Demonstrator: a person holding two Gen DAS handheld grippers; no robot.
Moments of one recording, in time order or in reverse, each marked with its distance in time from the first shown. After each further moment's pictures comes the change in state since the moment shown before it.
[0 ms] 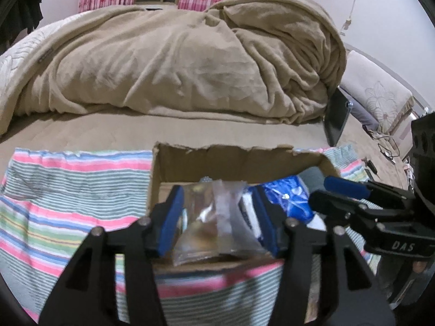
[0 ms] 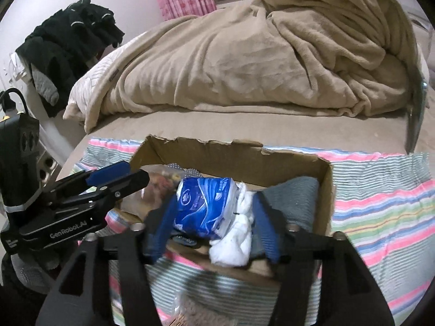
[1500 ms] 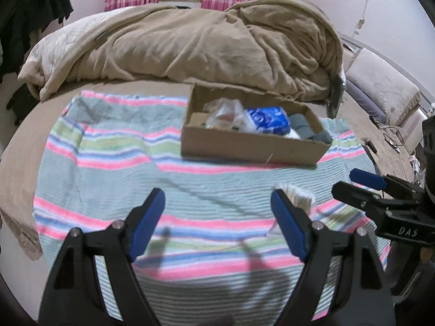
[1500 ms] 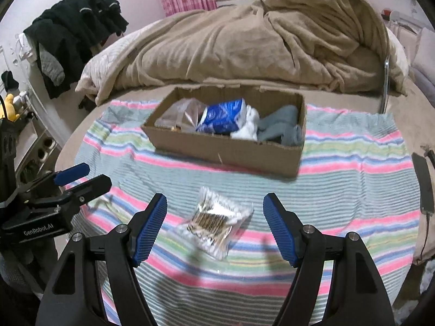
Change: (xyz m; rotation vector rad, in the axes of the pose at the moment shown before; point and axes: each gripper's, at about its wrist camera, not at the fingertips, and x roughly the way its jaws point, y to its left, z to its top) left arm -0.113 -0.018 -0.115 -0.063 0.030 0.126; right arm -0.079 0.040 -0.101 -0.038 0.033 -0.064
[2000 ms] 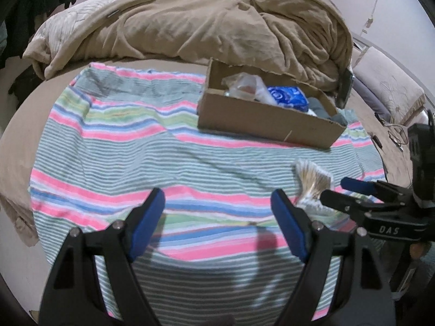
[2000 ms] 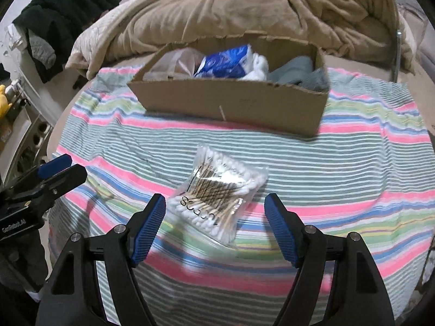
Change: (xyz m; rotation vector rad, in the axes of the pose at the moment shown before) left arm 0.013 0.026 -0.026 -0.037 0.048 0.001; right arm 0.051 0.004 -0.024 0.015 0.147 0.002
